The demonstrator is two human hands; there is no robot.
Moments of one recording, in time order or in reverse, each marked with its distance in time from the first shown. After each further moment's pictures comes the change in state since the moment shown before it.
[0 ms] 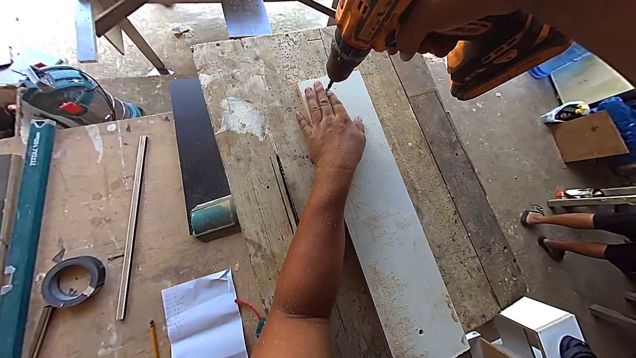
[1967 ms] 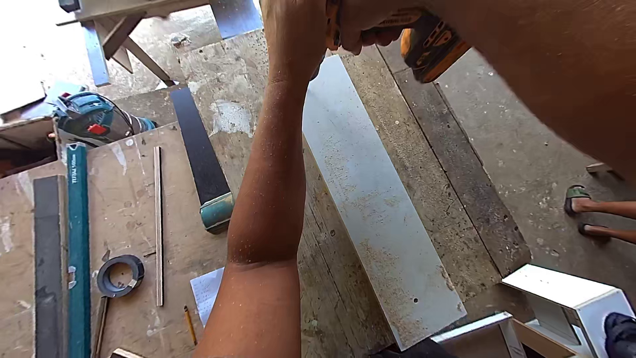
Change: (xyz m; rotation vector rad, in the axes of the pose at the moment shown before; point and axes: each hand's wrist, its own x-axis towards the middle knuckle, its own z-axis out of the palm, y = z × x) left_hand 0.067 0.006 -0.116 -0.972 0.330 0.417; right_hand 0.014 0.011 0.007 0.309 -0.366 -0.051
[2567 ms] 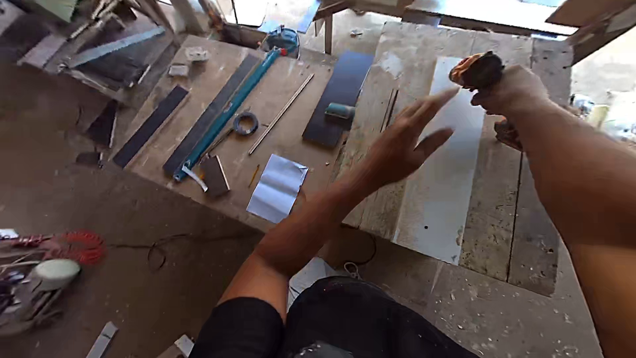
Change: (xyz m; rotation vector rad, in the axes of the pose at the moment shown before) left_hand -0.329 0.188 -0.072 0.322 -0.035 -0.020; right_hand -0.064 0.066 0.131 -0.510 0.526 -0.135
